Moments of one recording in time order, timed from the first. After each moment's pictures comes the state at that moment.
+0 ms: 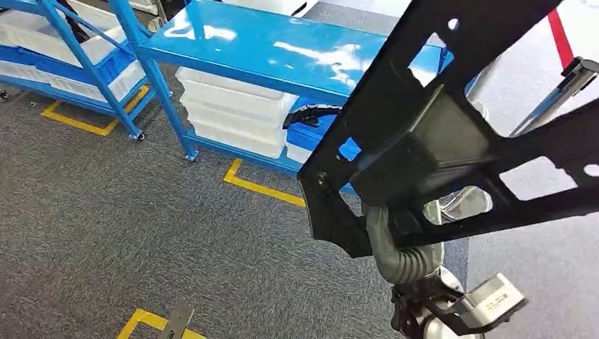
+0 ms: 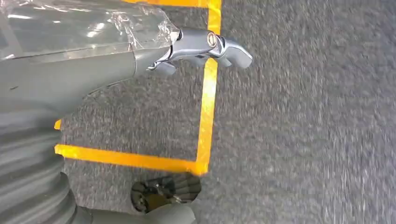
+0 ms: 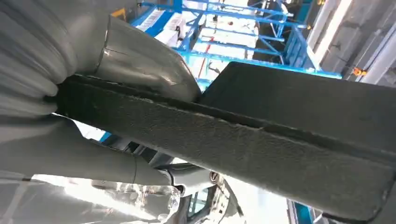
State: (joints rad) left arm -0.11 0.04 -0.55 -0.25 0.44 0.41 -0.36; right arm -0.19 -0.13 0.64 -1.87 0.10 -0.22 -0.38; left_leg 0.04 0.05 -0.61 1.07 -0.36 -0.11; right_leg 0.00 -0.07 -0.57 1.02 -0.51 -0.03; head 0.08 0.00
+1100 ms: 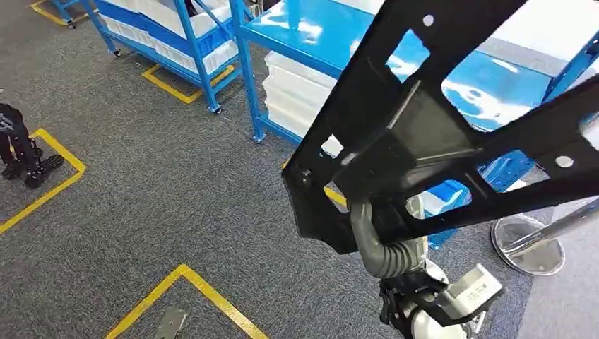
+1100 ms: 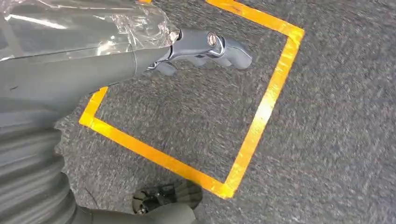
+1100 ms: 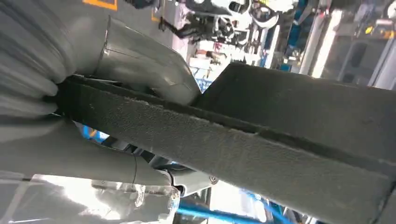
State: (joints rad) left arm -0.11 0.04 -0.50 -0.26 0.39 0.40 -0.35; right arm -0.19 -0.11 0.64 -1.87 0.11 -0.21 -0.38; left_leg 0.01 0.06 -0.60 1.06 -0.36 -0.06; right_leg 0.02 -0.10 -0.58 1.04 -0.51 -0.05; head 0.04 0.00
